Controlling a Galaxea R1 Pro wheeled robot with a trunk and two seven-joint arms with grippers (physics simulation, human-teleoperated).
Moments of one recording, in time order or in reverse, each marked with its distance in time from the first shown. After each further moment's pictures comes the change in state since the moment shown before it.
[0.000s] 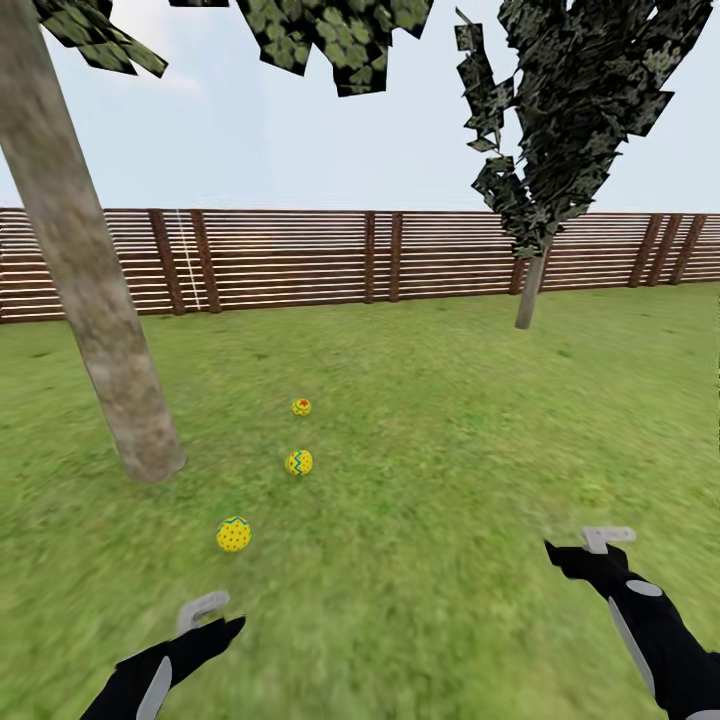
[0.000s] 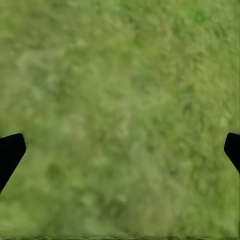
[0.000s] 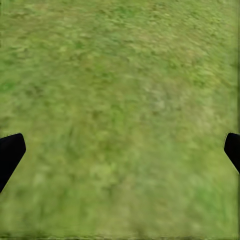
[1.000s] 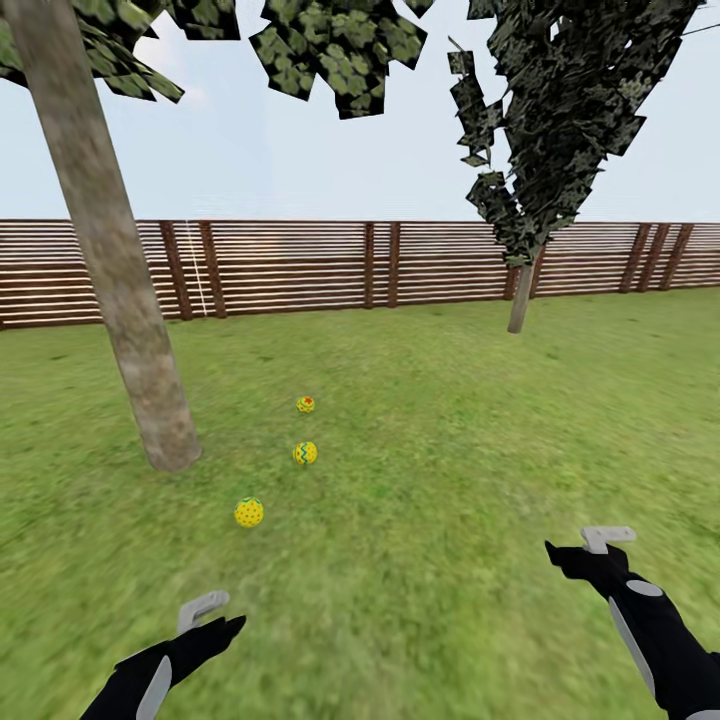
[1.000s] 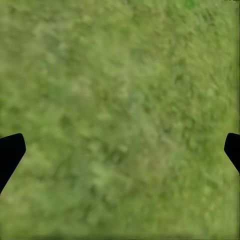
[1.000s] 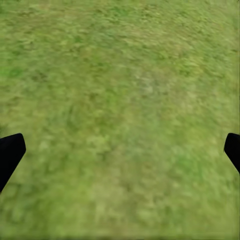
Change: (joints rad) left arm 0.000 0.000 0.002 -0.001 0.006 -0.002 -0.011; right arm 0.000 -0.001 0.000 0.000 0.000 0.000 0.000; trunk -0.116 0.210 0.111
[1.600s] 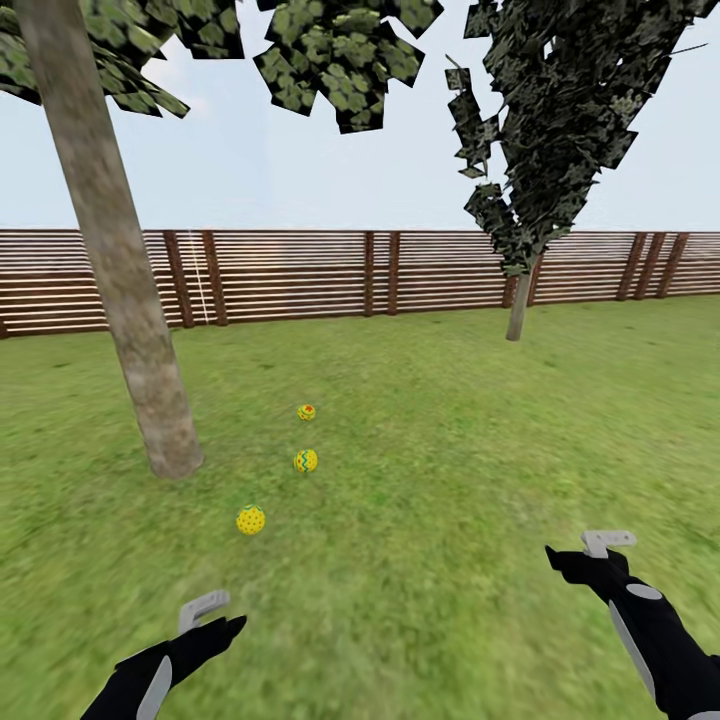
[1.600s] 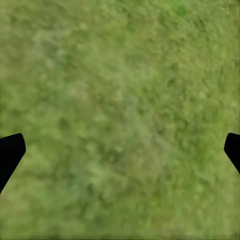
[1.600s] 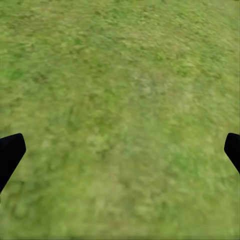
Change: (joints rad) left arm 0.000 -0.001 0.000 0.000 -0.001 0.000 -0.002; right arm 0.000 0.000 0.000 0.023 0.000 -0.002 -0.001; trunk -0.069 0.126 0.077
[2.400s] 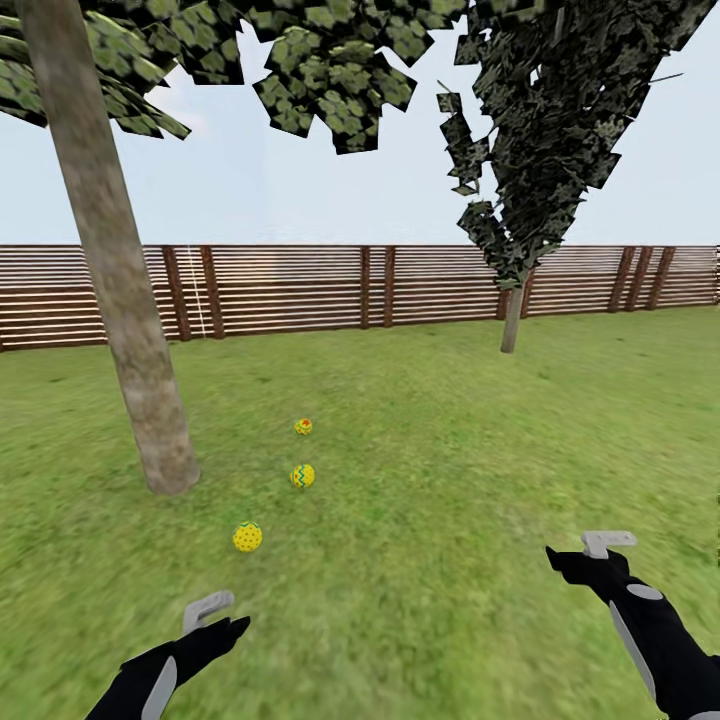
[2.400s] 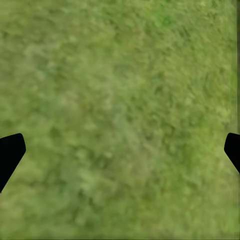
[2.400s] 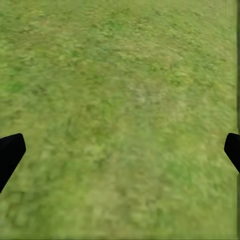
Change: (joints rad) left arm 0.000 -0.012 -0.002 0.001 -0.003 0.000 0.004; right arm 0.000 -0.001 0.000 0.001 0.000 0.002 0.002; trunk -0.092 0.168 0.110
